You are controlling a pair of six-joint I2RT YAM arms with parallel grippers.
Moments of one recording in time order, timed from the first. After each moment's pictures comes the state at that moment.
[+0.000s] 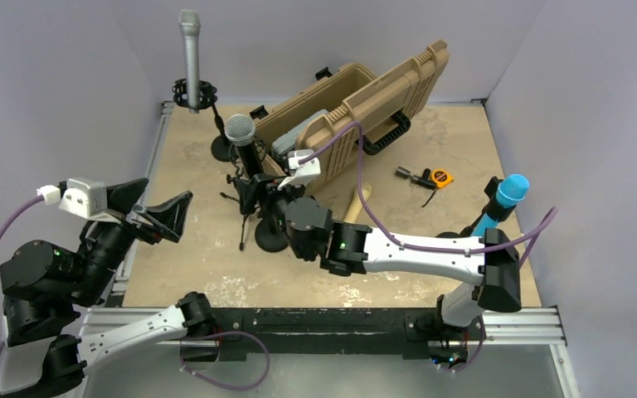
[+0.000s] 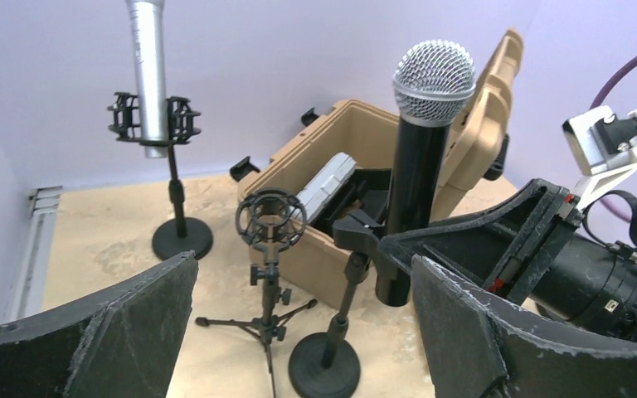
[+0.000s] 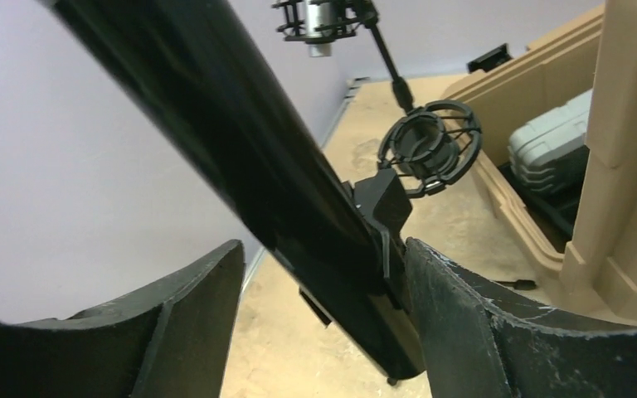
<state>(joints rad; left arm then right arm) -1.05 0.43 1.32 -0.74 -0.67 -0.07 1.33 1.54 1.31 0.30 0.81 0.47</state>
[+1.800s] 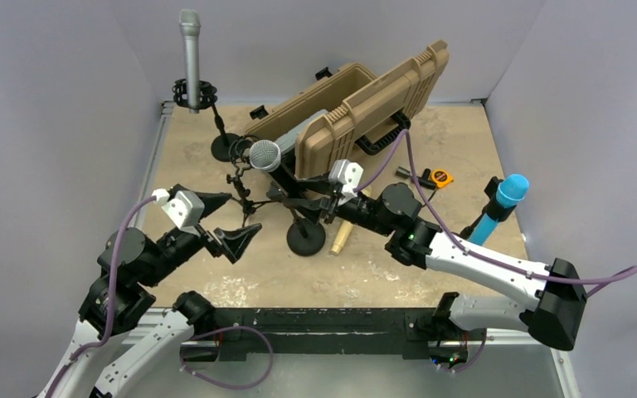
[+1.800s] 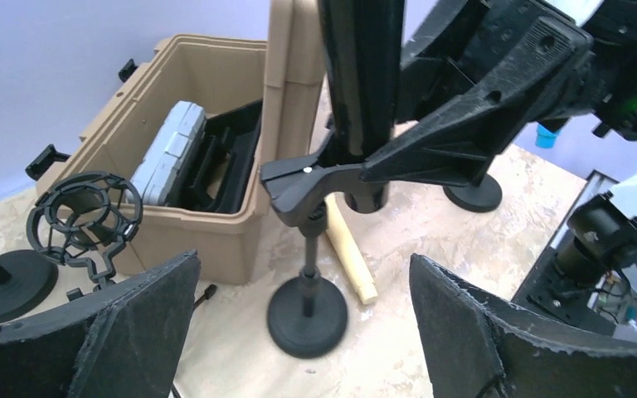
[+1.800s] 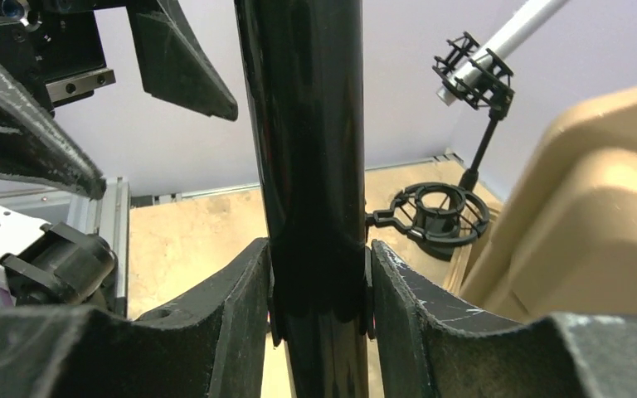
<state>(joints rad) -0.62 0.39 0.90 -0.49 0.19 -0.07 0.99 1.17 0.87 0.51 -0.24 -0.08</state>
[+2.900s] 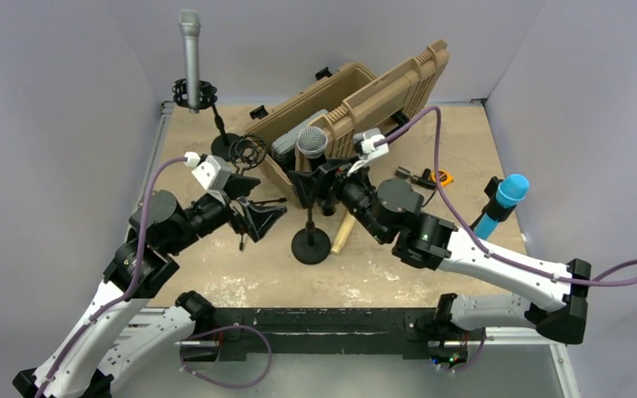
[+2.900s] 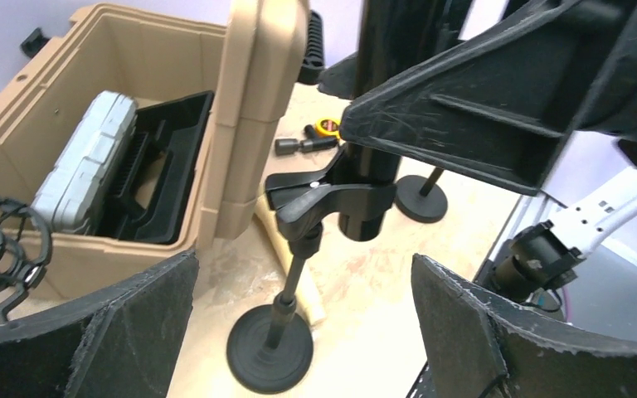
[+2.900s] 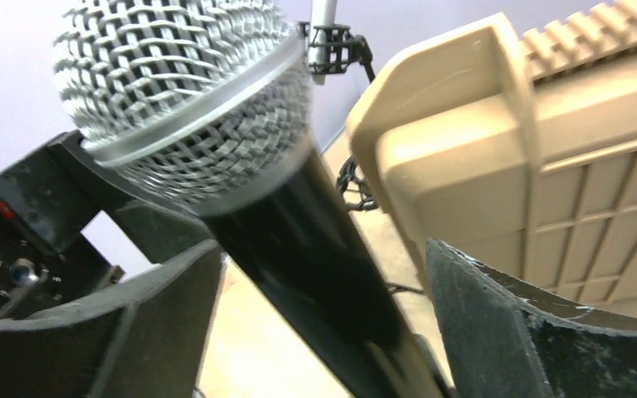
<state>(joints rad) -0.62 0.64 0.96 -0.33 0.28 -0.21 1.11 1.12 1.09 0.15 0.43 0.35</state>
